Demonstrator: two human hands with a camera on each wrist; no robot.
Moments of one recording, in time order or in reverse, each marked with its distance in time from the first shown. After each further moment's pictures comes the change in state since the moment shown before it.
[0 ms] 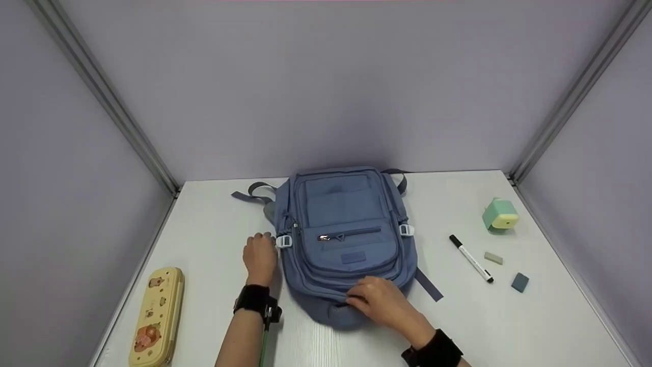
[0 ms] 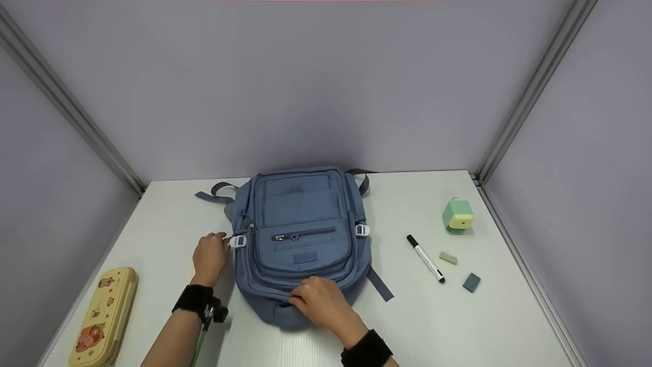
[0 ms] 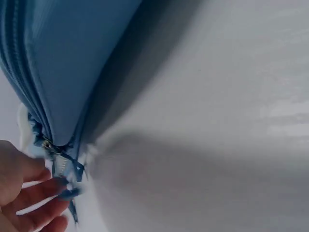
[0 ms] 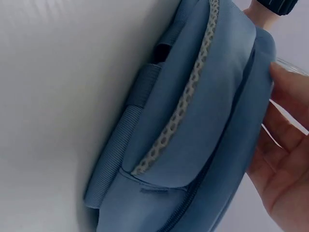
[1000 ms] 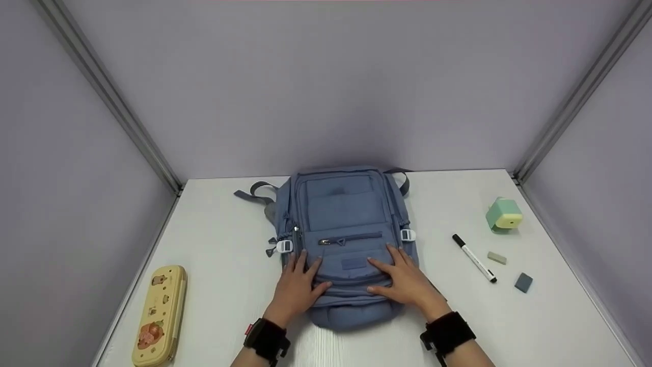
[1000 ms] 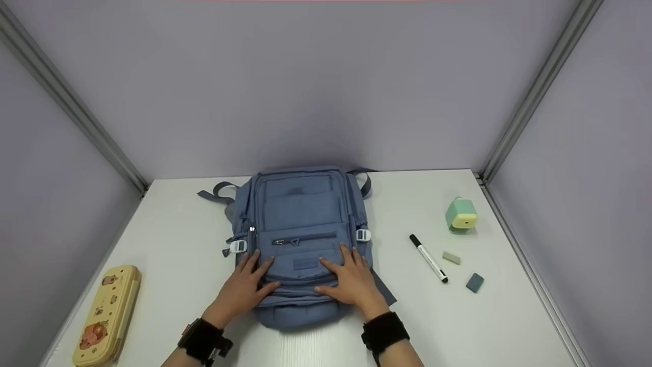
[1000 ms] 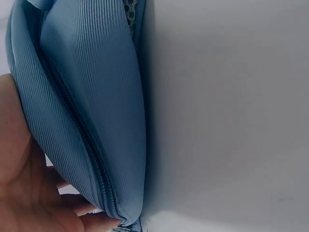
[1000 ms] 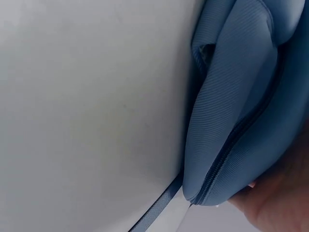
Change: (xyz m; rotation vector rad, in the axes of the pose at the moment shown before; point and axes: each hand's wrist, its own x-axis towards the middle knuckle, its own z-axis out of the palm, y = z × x) left_hand -0.077 0.051 -0.016 -0.068 -0.440 0.342; right_hand -0.015 0.075 -0.003 0.017 -0.167 0.426
